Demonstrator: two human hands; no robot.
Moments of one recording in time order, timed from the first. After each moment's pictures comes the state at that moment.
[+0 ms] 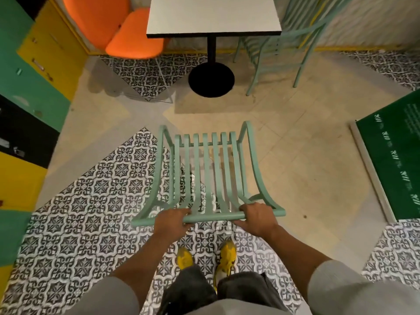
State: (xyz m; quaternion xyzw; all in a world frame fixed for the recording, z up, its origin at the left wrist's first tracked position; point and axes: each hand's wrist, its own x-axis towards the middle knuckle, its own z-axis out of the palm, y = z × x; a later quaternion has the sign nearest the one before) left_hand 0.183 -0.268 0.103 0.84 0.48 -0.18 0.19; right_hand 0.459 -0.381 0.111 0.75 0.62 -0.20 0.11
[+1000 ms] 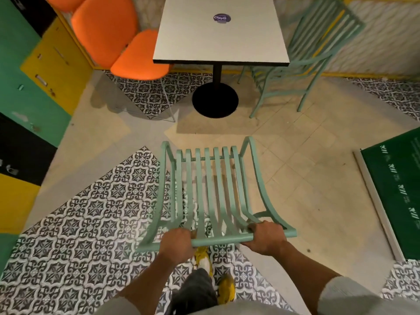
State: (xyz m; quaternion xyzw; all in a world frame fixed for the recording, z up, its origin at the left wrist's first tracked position) left_hand 0.237 -0.181 0.100 0.83 0.47 -0.22 0.21; right_hand 0.520 -0.277 0.116 0.74 0.59 -0.25 0.19
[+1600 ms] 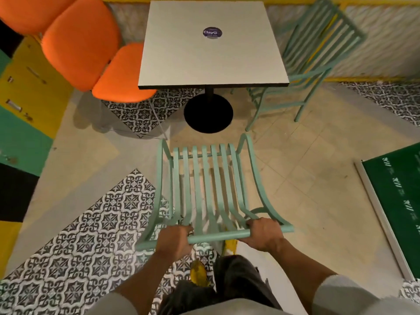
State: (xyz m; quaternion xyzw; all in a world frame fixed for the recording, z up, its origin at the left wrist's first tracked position) left_hand 0.306 0.029 0.096 0.85 0.44 -0.20 0.19; right_hand 0.589 -0.081 0.115 0.76 0.57 -0.26 0.19
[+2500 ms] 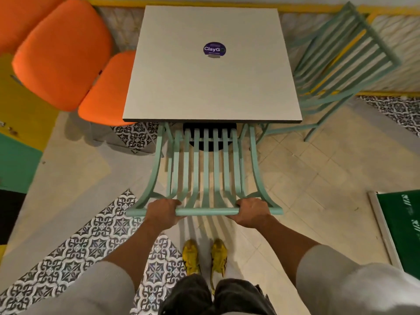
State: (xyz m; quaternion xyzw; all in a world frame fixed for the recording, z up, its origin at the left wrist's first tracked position) left_hand 0.459 0.324 0.110 0.84 0.48 -0.22 0.16; right_hand 0.735 0.211 0.118 0.76 0.57 -0.25 0.19
